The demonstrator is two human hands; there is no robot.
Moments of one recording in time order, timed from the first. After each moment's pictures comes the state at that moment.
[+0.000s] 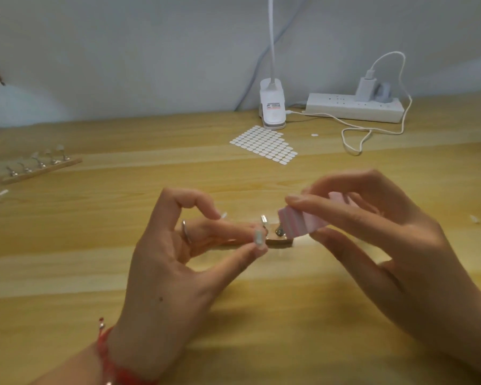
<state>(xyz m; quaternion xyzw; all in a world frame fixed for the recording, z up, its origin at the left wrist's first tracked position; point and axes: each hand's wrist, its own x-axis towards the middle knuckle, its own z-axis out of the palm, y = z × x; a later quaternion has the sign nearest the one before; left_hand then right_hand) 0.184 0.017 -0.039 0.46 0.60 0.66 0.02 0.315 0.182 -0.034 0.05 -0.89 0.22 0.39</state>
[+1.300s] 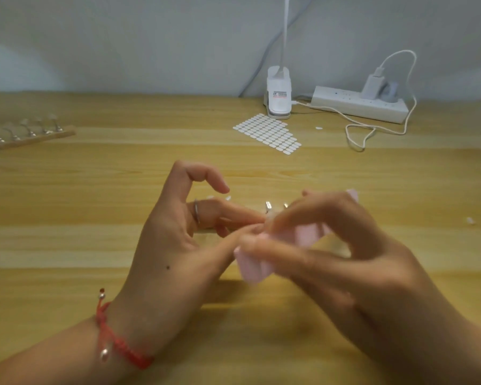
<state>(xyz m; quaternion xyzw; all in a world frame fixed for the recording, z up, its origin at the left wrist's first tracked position) 0.180 0.018 -0.041 0.43 0.62 0.66 0.07 0.309 0.154 -0.033 0.08 -0.92 0.19 0.34</state>
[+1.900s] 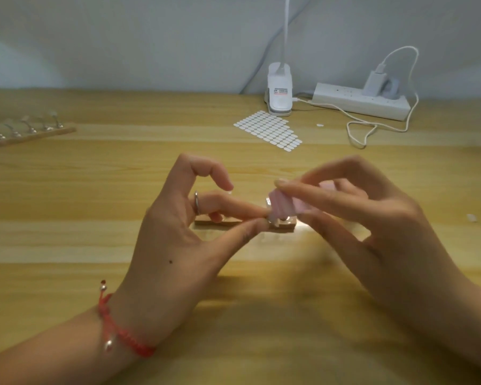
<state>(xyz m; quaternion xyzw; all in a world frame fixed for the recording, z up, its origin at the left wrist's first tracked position) 0.179 0.018 -0.041 0.45 0.64 0.62 0.02 0.307 0.164 -0.034 0.03 -0.91 0.23 0.34</state>
